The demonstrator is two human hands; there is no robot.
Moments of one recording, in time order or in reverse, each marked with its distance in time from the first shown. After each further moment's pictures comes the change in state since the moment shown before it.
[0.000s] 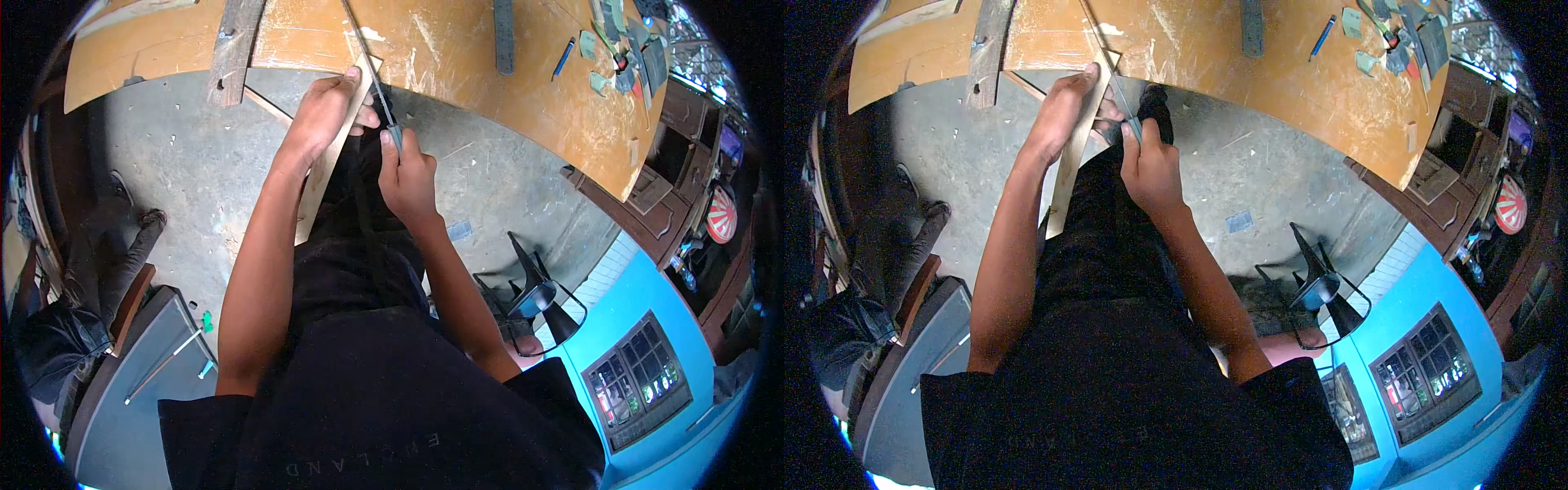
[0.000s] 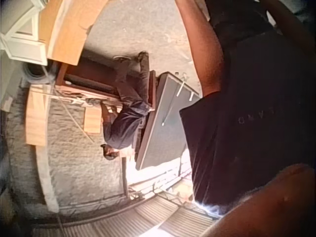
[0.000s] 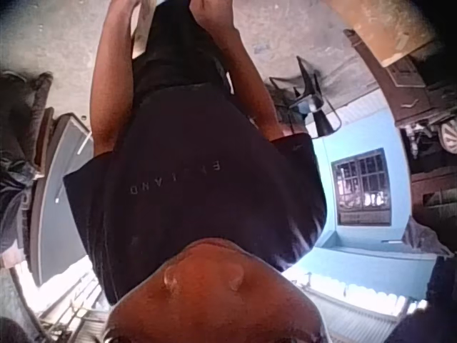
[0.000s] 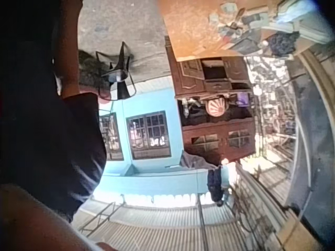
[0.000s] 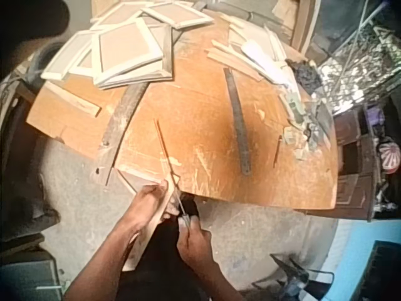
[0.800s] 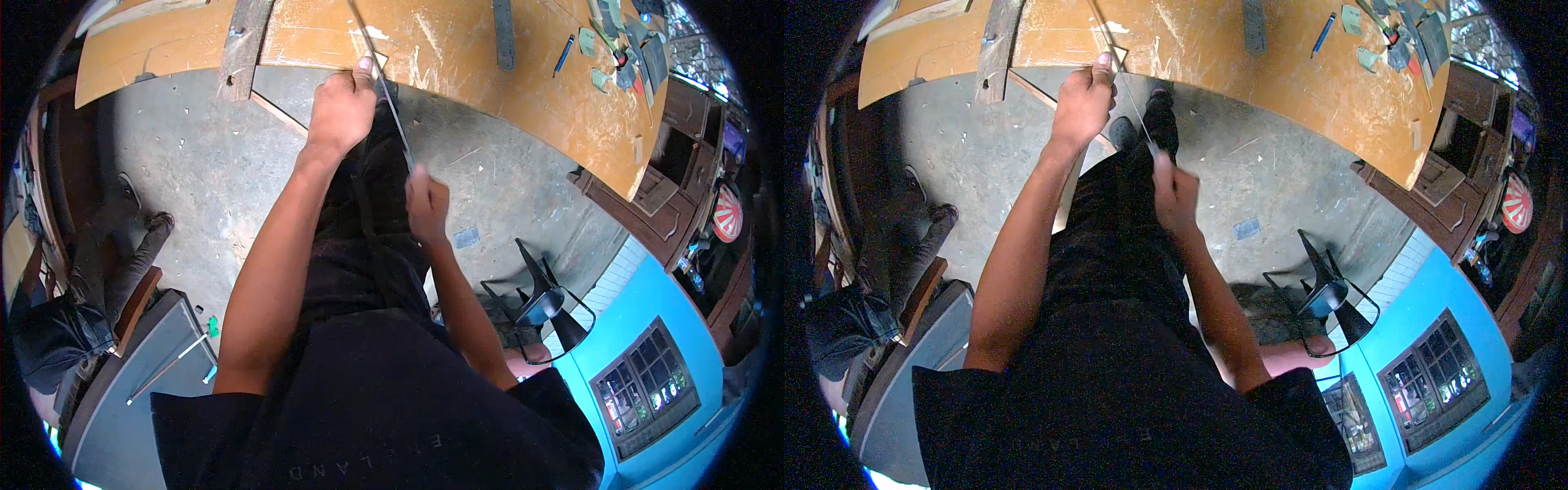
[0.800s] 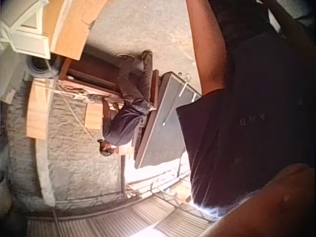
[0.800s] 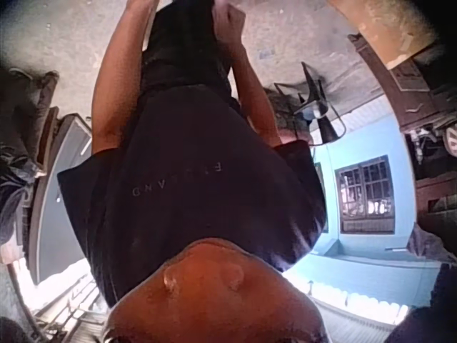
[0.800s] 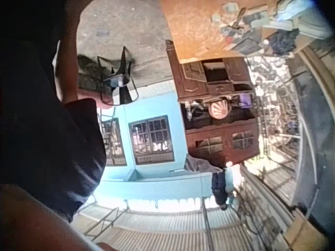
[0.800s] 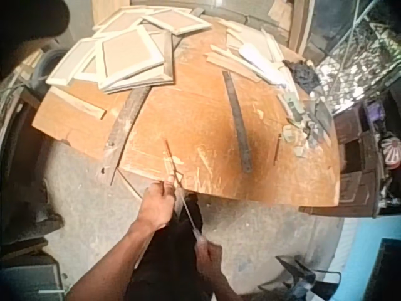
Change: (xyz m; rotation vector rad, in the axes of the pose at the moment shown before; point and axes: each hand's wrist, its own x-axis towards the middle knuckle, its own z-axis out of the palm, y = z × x) left_hand 0.015 -0.013 0.016 0.532 0.335 0.195; right_hand -0.053 0.042 -0.006 0.375 0.016 0.243
